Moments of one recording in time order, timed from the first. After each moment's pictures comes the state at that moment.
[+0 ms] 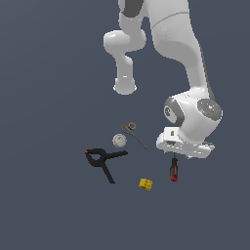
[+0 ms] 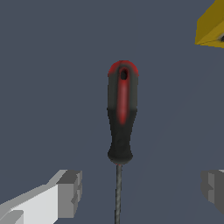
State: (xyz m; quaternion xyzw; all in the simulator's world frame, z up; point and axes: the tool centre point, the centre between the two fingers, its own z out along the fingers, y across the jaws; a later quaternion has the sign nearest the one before) arm 0.049 0.233 0.077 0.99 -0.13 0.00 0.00
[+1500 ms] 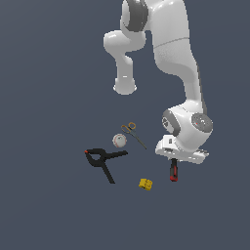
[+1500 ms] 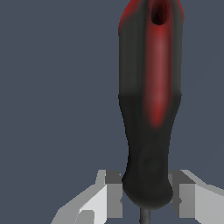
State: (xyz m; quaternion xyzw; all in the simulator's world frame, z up) arm 0.046 0.243 0.015 0.99 -0.13 0.00 0.00
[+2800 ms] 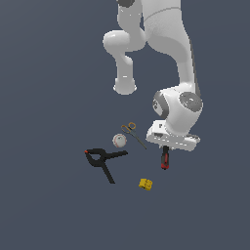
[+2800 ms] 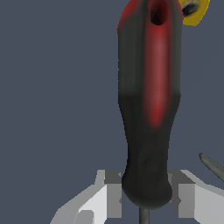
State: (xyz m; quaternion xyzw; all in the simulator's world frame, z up) arm 0.013 0.194 0.073 0.99 -0.13 0.00 0.00
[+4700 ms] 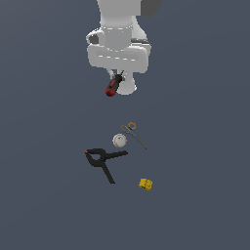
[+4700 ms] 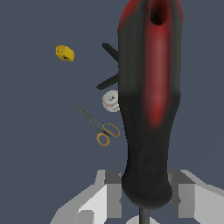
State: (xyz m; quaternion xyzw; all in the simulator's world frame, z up) arm -0.129 -0.023 0.346 0.99 -0.13 0.00 0.00
